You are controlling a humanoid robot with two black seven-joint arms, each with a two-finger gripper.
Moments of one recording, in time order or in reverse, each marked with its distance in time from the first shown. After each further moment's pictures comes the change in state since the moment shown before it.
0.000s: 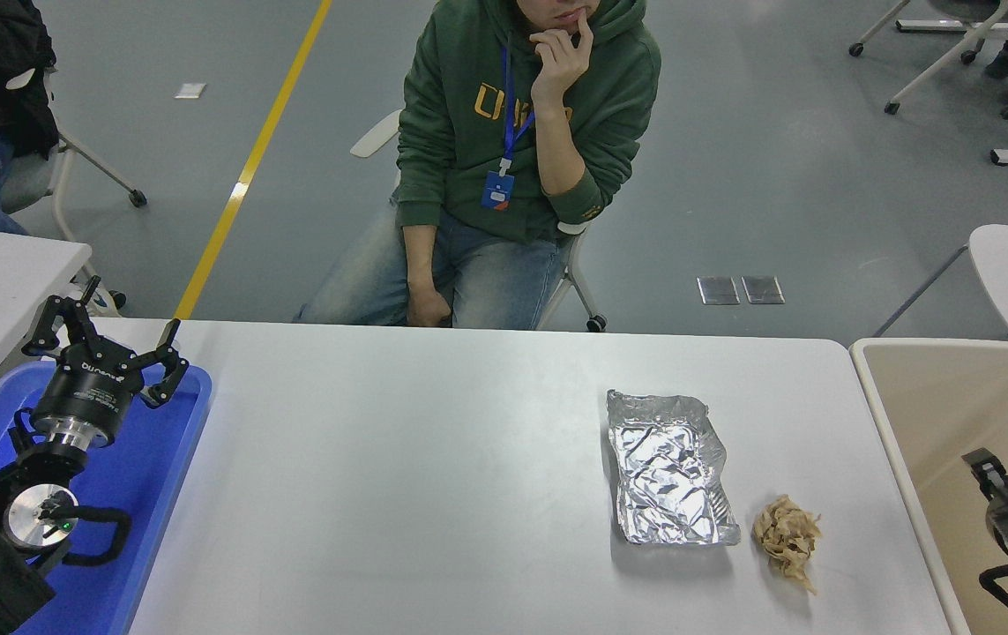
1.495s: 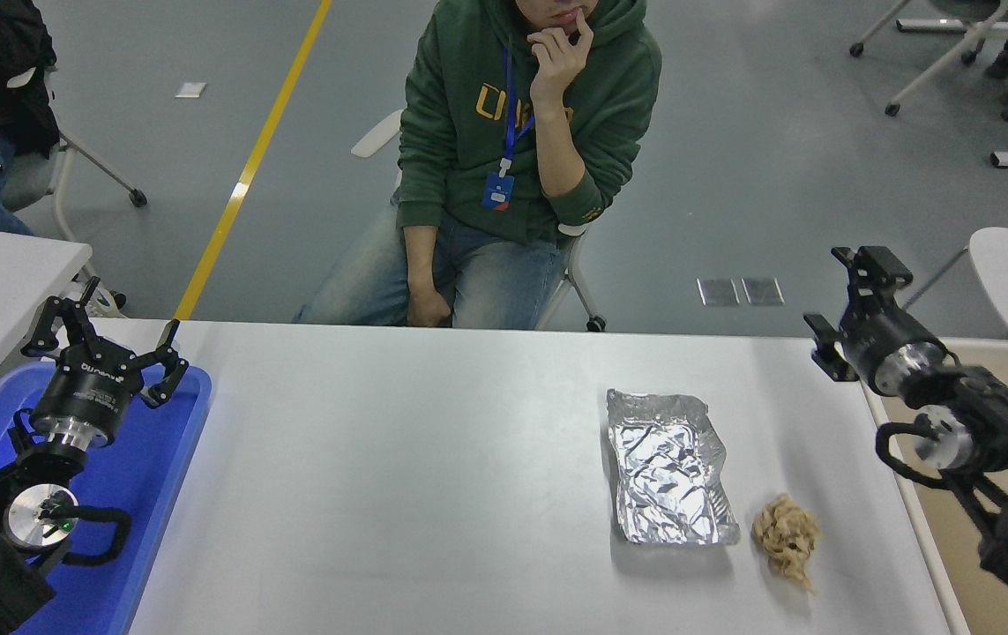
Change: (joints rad) left arm 0.000 0.000 -0.001 0.000 0.000 0.000 -0.001; right arm -0.099 -0.033 0.793 0.884 0.007 -0.005 0.258
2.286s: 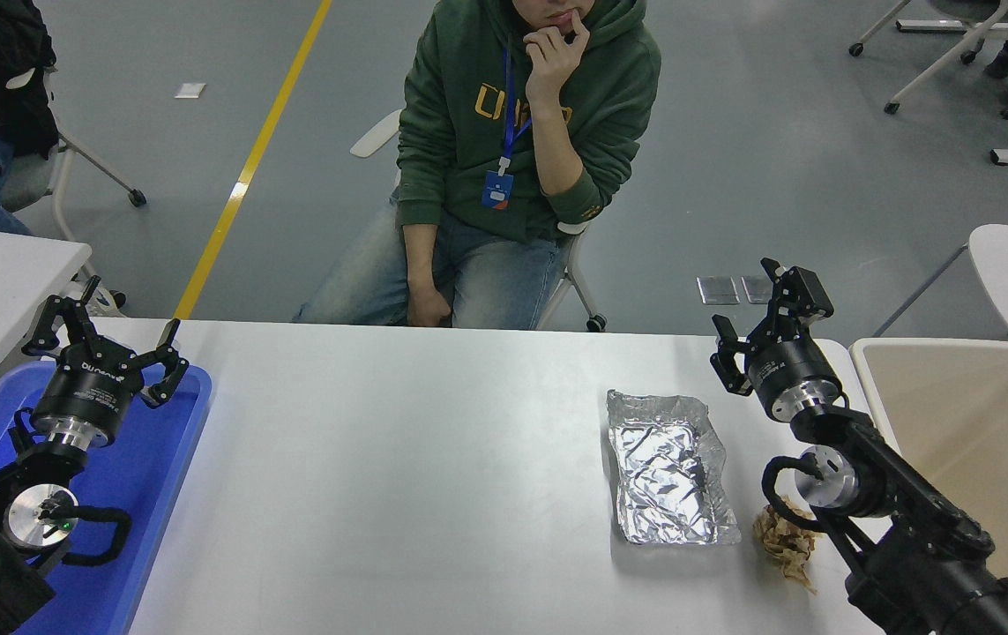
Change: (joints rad) left arm 0.000 0.000 0.000 0.000 0.000 0.000 0.000; right arm -0.077 0.226 0.124 -0.003 0.000 0.000 0.088
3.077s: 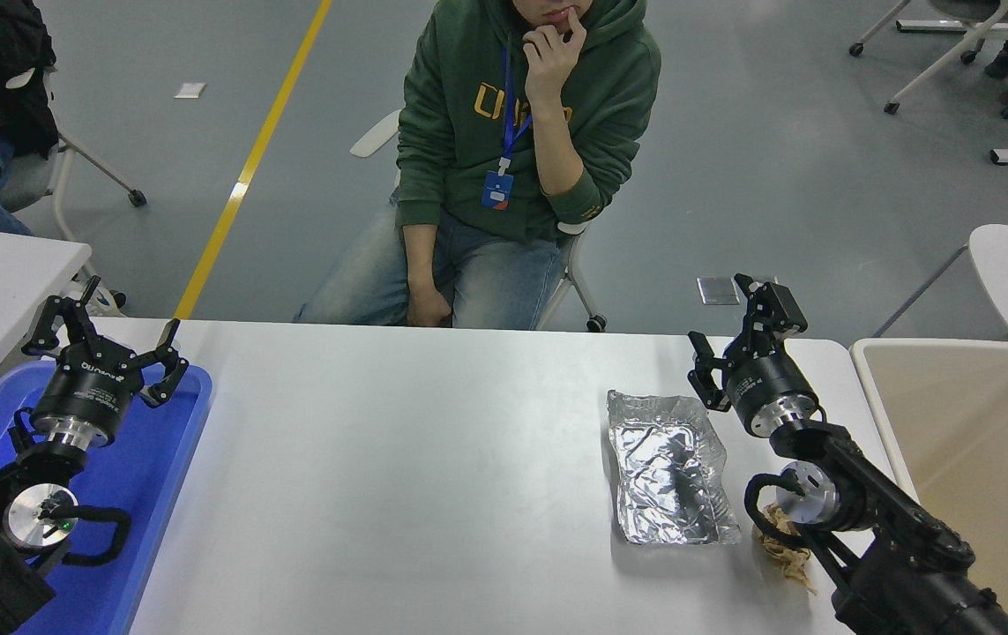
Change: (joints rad) left arm 0.000 0.000 0.000 0.000 0.000 0.000 0.000; right arm -0.013 -0.050 -0.144 0.029 -0.012 0.004 0.002
